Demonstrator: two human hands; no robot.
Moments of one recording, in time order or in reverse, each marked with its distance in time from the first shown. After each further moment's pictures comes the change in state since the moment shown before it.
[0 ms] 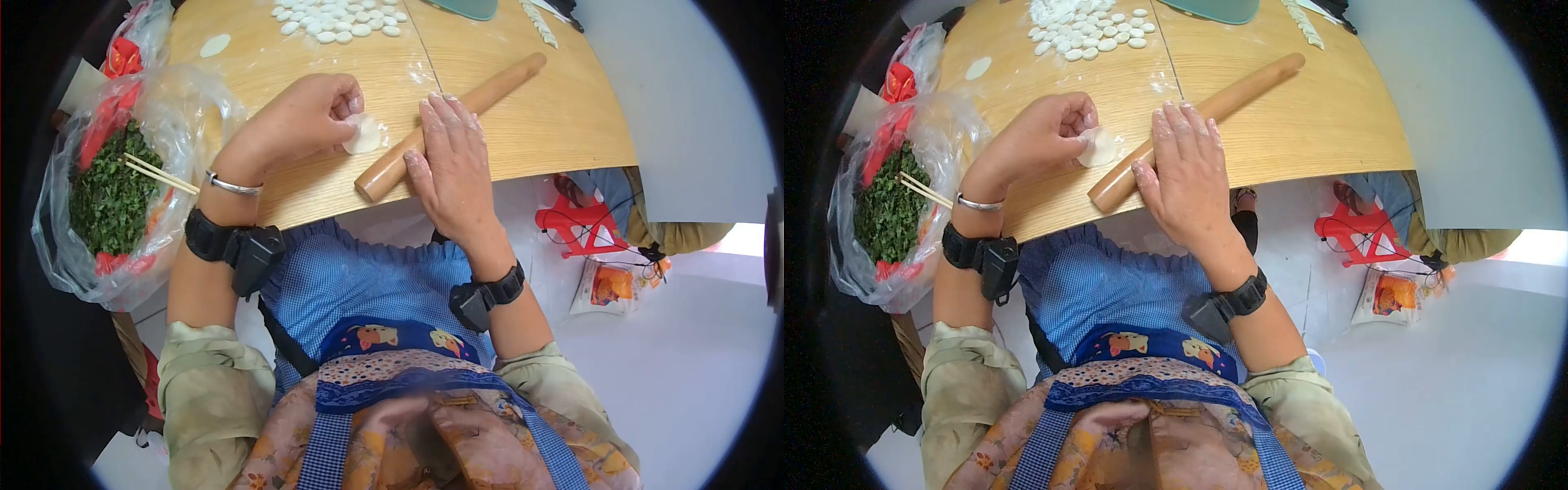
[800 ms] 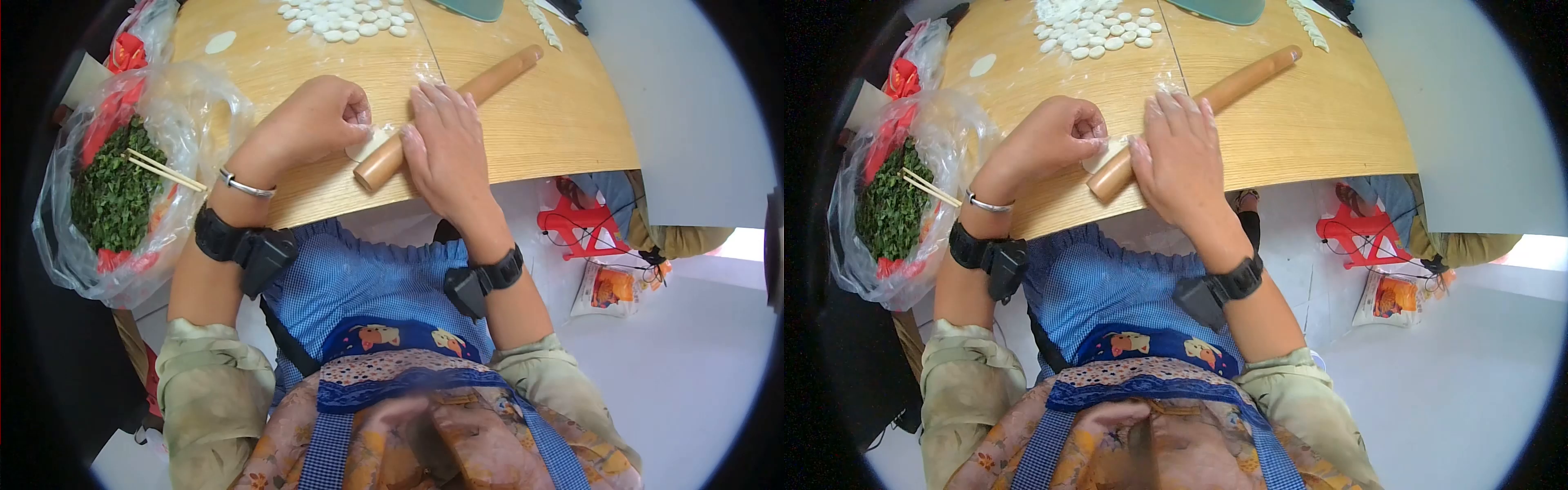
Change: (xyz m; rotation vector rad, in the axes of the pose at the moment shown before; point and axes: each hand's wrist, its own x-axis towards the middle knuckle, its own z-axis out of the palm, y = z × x) left_hand 0.002 0.000 0.004 0.233 0.077 0.040; right_hand 0.026 -0.003 0.011 -0.006 0.016 -0.025
